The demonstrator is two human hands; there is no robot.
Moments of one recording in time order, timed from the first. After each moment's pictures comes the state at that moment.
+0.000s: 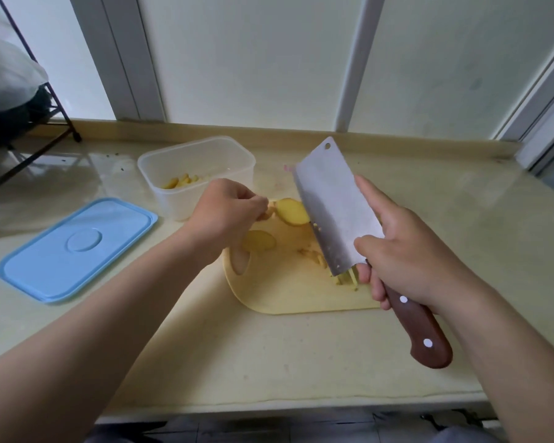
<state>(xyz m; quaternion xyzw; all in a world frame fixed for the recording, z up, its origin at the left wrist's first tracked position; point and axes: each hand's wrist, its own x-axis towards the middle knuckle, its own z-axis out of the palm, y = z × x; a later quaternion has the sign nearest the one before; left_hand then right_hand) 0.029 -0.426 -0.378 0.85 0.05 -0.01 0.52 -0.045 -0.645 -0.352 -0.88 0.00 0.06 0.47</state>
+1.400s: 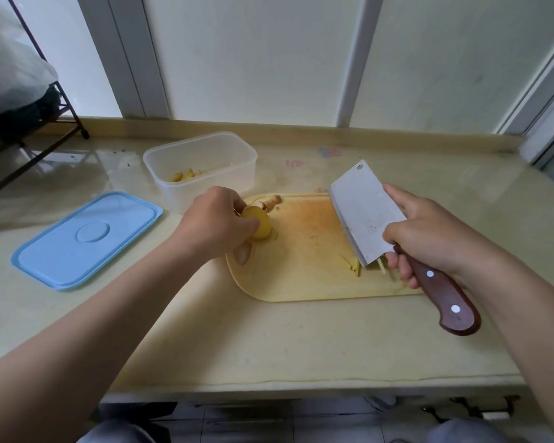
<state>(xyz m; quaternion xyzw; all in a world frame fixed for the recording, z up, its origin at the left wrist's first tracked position) 0.018 -0.410 -0.389 0.93 0.03 -0.01 0.36 -0.026 -0.685 -0.356 -0.88 0.07 0.10 0.45</state>
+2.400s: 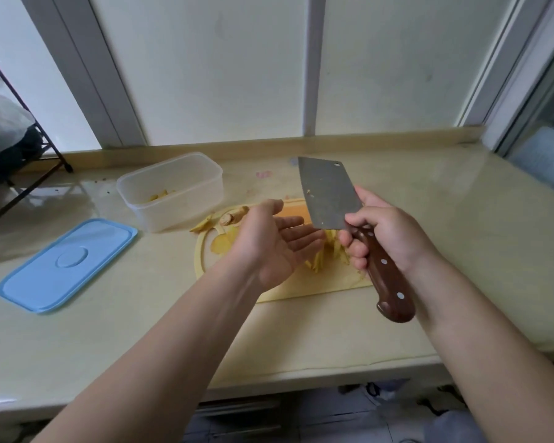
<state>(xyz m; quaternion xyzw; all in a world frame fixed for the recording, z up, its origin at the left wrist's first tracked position) -0.010 -0.530 -0.375 0.43 0.15 -0.26 0.85 -0.036 -0.699 -0.373 -0.63 0.03 0.09 0.77</state>
